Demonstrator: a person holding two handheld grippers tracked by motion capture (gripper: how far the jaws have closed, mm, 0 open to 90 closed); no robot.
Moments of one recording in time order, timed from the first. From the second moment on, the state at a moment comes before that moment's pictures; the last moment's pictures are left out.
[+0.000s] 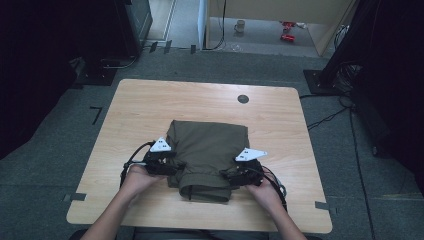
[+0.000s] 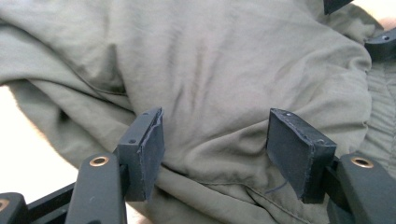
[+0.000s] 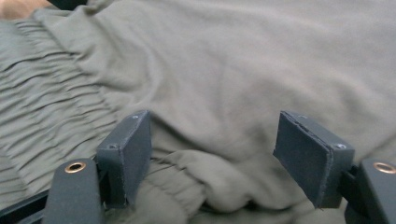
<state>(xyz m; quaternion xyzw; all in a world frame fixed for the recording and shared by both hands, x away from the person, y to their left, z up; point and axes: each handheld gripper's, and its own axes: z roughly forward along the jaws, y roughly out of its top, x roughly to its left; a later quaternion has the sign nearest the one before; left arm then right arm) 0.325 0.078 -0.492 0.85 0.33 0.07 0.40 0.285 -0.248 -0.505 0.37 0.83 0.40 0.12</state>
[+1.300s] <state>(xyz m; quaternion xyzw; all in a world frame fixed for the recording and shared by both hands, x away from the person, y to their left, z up) 0.344 0.153 -0.489 0.81 0.41 0.14 0.39 0.319 -0.331 -0.504 0.45 0.78 0.38 0.21</state>
